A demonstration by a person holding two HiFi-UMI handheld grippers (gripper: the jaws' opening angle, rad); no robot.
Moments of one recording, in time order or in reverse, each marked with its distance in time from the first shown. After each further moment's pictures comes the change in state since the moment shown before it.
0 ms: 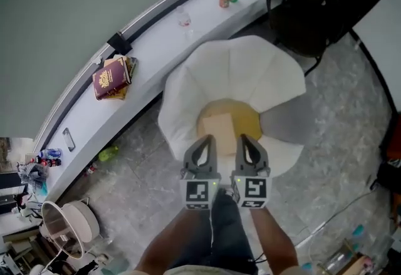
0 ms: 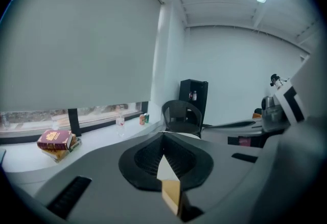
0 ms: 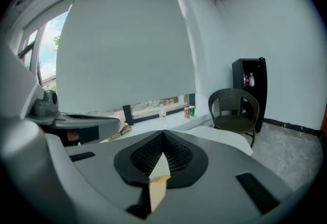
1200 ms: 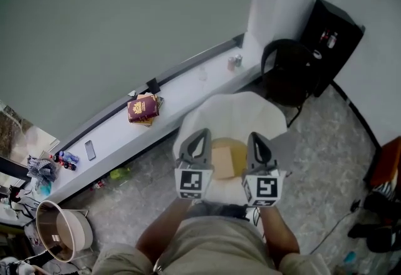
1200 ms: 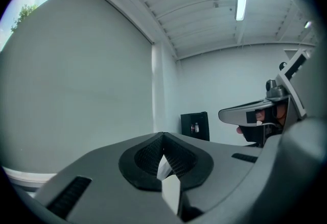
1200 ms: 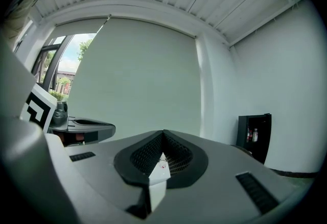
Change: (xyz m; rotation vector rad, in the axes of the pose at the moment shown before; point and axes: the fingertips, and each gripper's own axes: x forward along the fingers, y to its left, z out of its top) left arm -0.155 0.009 0.253 0.155 -0.317 0.022; right arm -0.175 0.059 0.264 -0.205 -0.365 0.009
